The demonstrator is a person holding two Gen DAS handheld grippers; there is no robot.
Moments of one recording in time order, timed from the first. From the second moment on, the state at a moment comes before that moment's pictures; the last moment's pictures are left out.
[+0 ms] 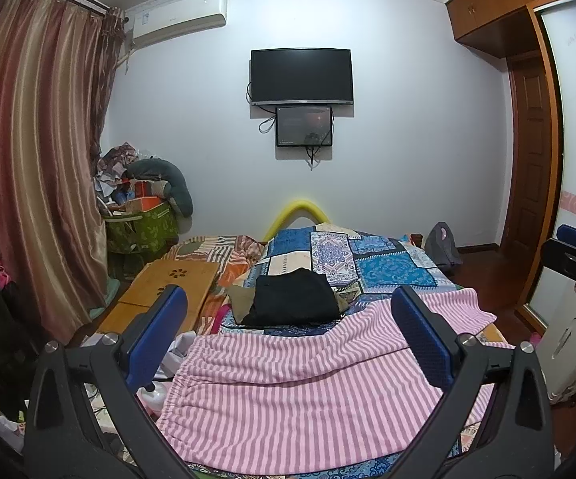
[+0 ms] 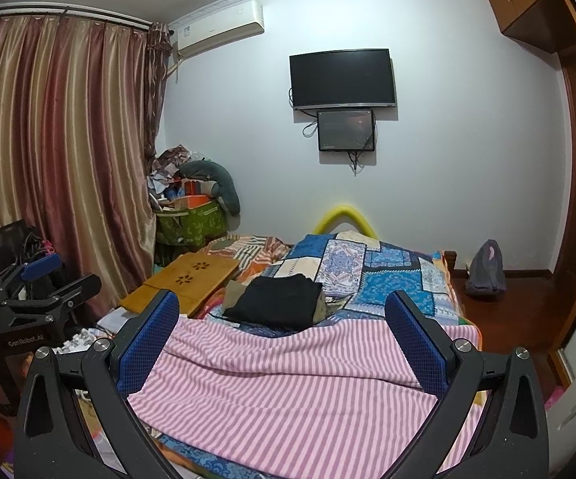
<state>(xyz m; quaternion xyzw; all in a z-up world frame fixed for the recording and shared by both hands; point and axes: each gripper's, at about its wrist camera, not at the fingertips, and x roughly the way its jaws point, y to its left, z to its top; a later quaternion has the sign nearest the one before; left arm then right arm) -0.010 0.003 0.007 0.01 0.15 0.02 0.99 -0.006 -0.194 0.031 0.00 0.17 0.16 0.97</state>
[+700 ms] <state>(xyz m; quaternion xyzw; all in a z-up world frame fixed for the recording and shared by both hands) -0.007 0.005 0.004 0.00 0.15 0.02 0.99 -0.004 -0.197 0.031 0.00 0.17 0.17 0.97</state>
